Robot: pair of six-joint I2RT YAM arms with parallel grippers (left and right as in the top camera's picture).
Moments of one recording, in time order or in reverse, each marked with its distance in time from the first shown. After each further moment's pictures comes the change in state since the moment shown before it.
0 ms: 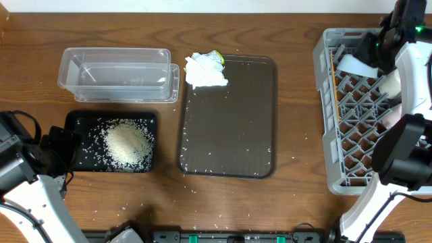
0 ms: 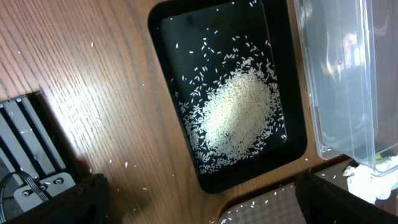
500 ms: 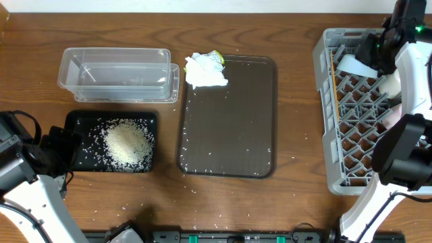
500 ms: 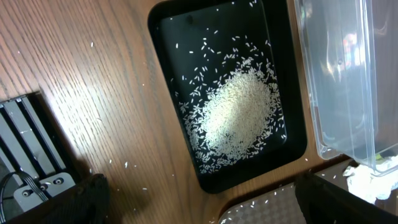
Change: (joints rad) left arm 0.000 0.000 0.000 0.000 0.000 0.000; right arm 0.000 0.000 0.000 -0.099 0.085 0.000
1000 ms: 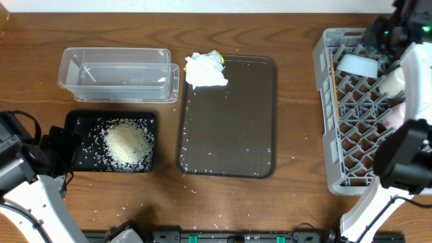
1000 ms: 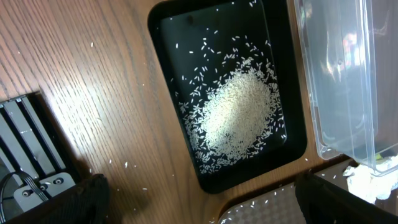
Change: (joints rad) left arm 0.000 0.000 0.000 0.000 0.000 0.000; right arm -0.004 -0.024 0.001 0.236 -0.068 -0.013
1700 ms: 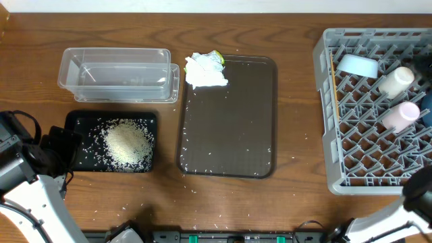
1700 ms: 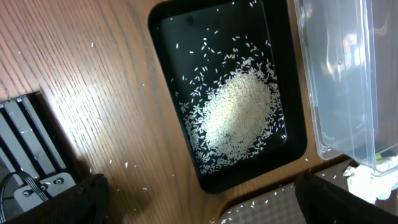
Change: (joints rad) left arm 0.000 0.000 0.000 0.000 0.000 0.000; right arm -0.447 -0.185 -0.002 -0.421 -0.750 -0.189
